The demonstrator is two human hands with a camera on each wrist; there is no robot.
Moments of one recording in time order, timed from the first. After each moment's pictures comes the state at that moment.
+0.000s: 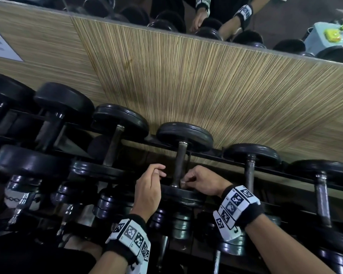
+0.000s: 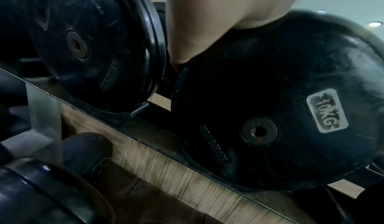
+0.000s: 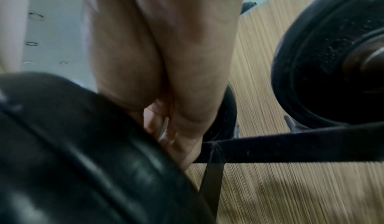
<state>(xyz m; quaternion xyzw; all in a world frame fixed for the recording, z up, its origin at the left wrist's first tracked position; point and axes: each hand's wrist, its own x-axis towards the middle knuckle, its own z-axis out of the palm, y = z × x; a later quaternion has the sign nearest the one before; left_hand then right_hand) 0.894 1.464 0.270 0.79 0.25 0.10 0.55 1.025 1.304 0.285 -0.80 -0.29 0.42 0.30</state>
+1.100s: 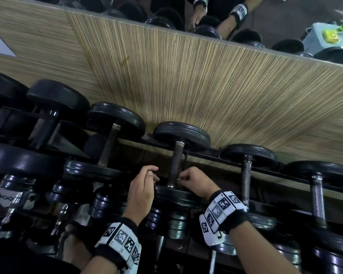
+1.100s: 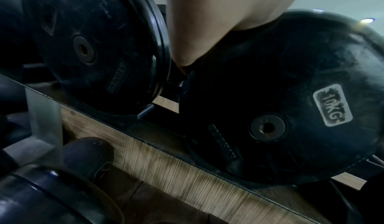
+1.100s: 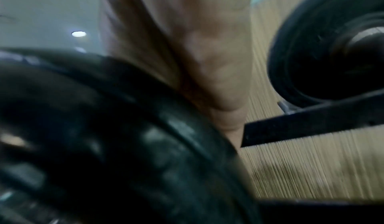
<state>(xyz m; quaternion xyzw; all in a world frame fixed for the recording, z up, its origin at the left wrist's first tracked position) 0.888 1.469 0.266 0.77 0.25 0.09 0.58 1.016 1.316 0.270 -0.85 -0.21 0.39 0.28</state>
